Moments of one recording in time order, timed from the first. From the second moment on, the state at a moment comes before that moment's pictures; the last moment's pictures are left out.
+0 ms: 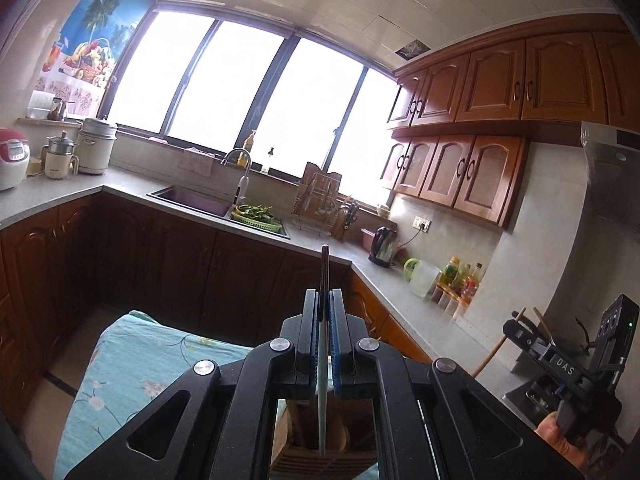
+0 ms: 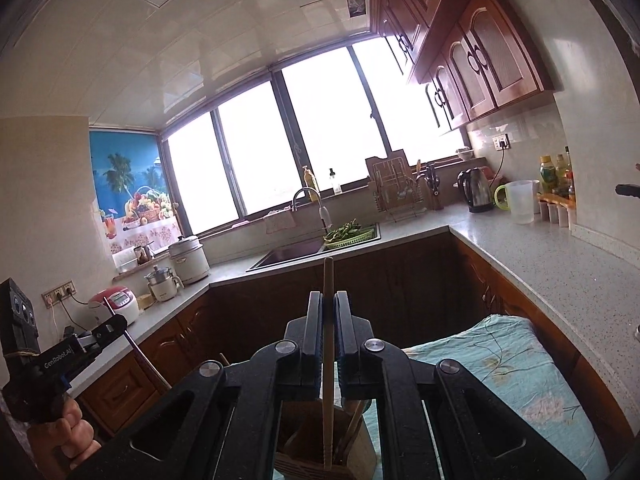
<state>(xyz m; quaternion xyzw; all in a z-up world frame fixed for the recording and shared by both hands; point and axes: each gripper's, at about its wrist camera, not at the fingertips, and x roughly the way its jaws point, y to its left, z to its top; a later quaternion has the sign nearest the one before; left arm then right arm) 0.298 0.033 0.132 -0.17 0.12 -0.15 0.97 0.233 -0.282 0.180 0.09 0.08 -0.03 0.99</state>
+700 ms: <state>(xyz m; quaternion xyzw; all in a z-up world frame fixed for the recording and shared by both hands) 0.376 -0.020 0.036 -0.17 0.20 -0.12 0.96 0.273 -0.301 0.098 0.12 0.15 -0.03 0.98</state>
